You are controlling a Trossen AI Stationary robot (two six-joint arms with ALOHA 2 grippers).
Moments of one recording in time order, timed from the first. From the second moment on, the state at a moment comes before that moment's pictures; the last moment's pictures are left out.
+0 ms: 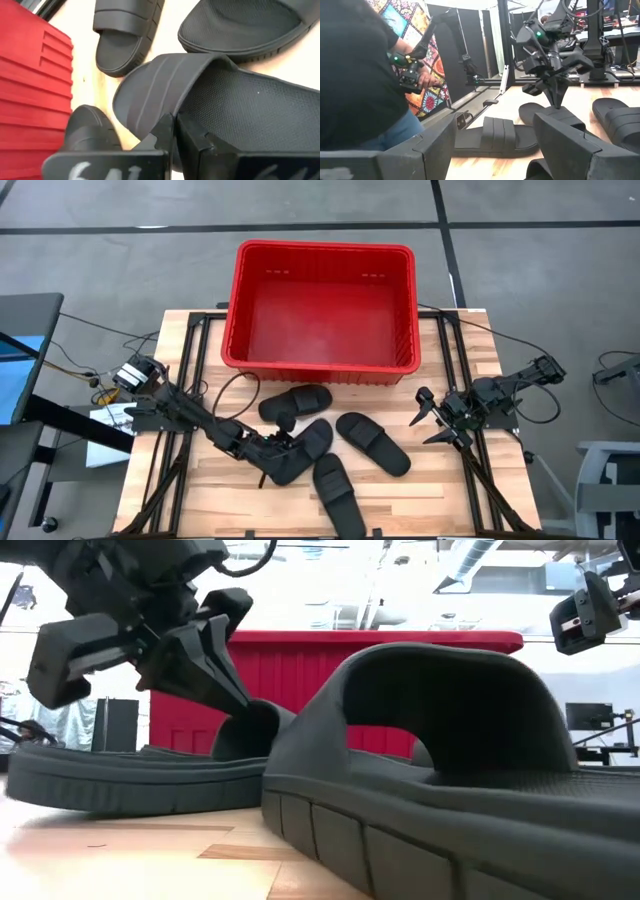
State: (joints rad) left arm -0.51 1.67 0.82 0.02 -0.54 0.22; right arm 0.39 0.00 0.01 0.04 -0.16 0.13
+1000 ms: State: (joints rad) left arm -0.62 1.36 0.93 0.17 -1.17 0.31; right arm 0.39 0.00 0.01 0.04 -0.16 0.13
